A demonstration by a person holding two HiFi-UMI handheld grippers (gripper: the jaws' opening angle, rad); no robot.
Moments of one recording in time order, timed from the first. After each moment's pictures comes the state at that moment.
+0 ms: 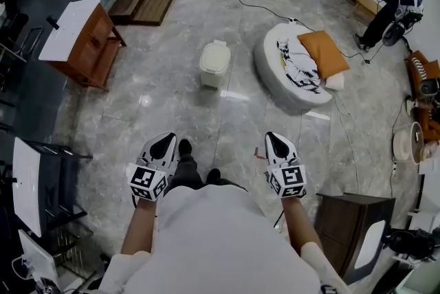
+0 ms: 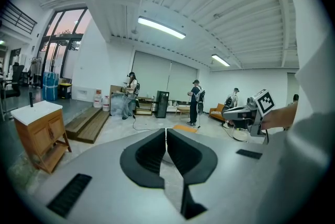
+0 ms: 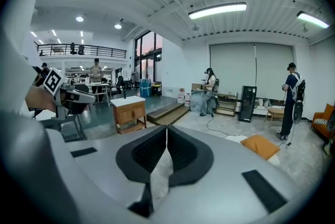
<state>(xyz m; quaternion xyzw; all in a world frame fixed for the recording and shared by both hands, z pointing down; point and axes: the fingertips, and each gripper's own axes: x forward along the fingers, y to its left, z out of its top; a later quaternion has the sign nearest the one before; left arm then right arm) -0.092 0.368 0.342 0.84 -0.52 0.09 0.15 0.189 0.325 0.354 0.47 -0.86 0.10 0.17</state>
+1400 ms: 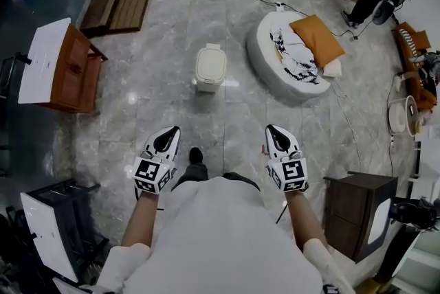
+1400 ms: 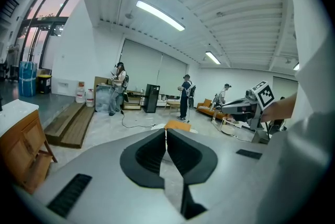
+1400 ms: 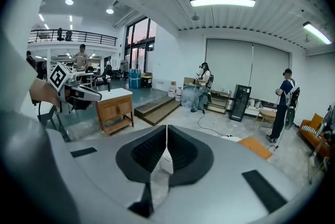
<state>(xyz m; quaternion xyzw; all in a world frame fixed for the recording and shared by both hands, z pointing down) -0.182 0.175 0.381 0.88 -0.43 0.12 0.17 0.086 0.181 0.366 0.52 -0.82 0.10 0.23</state>
